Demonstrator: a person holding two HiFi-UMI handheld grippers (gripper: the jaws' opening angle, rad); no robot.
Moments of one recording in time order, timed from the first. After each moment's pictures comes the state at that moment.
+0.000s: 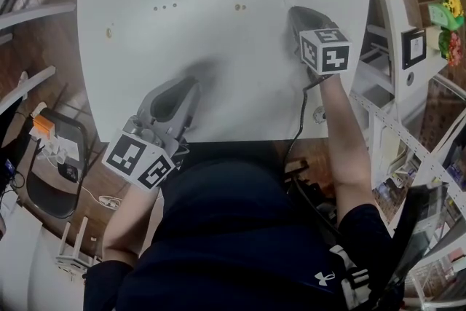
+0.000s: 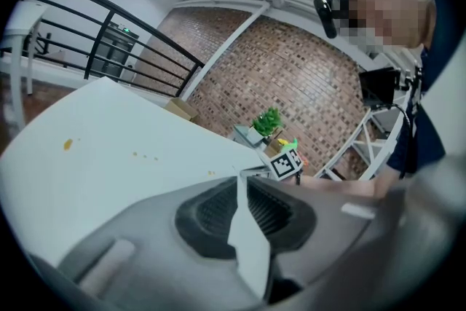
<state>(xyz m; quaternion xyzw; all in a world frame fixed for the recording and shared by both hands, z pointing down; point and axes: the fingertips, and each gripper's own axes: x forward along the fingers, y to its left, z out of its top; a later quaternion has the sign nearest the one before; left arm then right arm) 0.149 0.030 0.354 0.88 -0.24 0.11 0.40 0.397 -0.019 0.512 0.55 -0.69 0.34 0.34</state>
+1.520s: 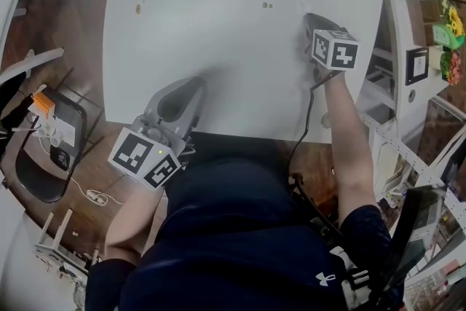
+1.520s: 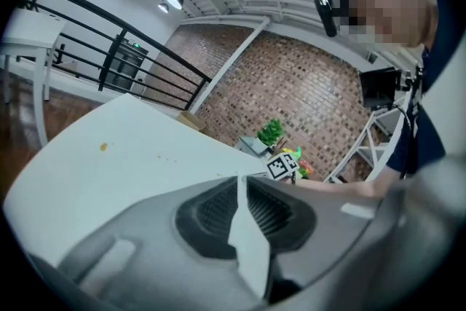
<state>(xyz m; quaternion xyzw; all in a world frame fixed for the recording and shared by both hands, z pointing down) 0.102 0.056 0.333 0.87 -0.29 0.08 0.38 0.383 -0.019 0.514 0.57 -0.67 0.35 0.33</state>
